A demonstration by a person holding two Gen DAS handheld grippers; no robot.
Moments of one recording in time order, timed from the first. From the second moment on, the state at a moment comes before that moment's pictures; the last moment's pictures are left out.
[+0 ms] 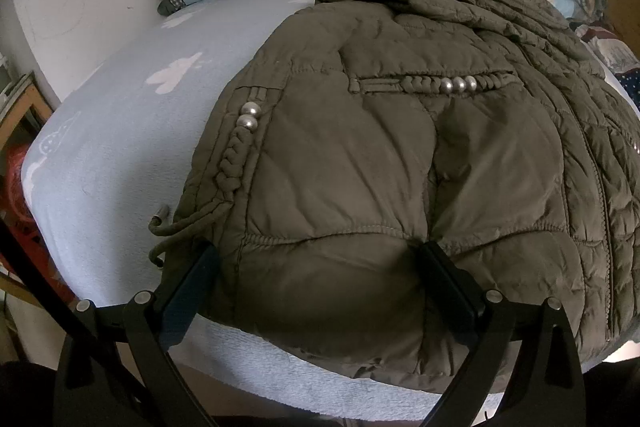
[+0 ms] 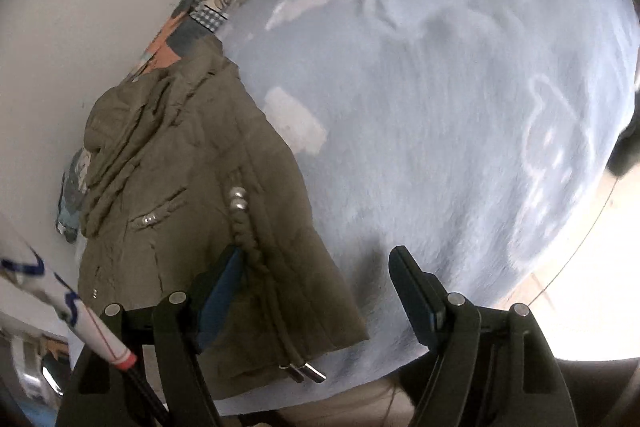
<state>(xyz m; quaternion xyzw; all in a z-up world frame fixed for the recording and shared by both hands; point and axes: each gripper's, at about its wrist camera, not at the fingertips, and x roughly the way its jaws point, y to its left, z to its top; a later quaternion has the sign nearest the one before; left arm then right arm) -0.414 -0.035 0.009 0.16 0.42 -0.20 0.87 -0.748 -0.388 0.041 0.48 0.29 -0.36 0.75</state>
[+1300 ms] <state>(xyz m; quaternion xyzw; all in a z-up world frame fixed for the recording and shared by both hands) -0.408 -0.005 0.027 0.07 0.44 -0.19 0.87 -0.690 -0.333 0.086 0.18 0.36 -0.40 0.82</state>
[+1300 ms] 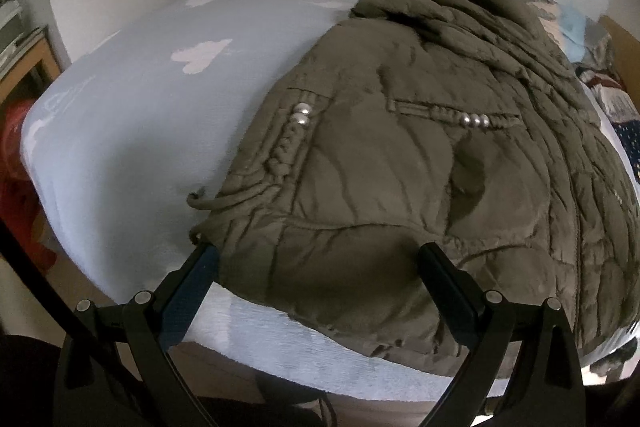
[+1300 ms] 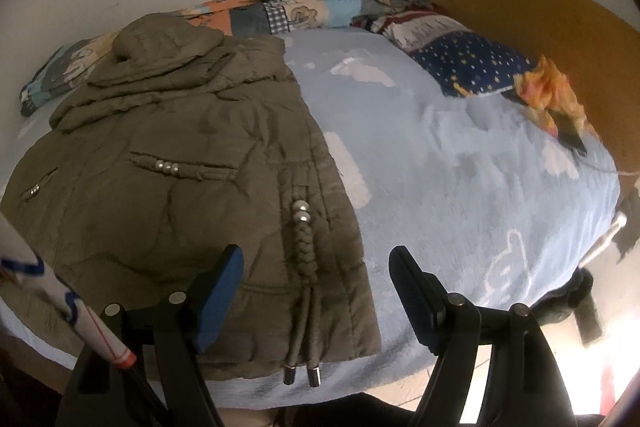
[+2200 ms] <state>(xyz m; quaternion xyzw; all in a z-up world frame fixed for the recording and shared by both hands) -0.355 0.073 0.017 -0.18 0.55 -0.23 0.78 -0.752 -0.392 0.048 0.50 0.25 -0.32 0.77</state>
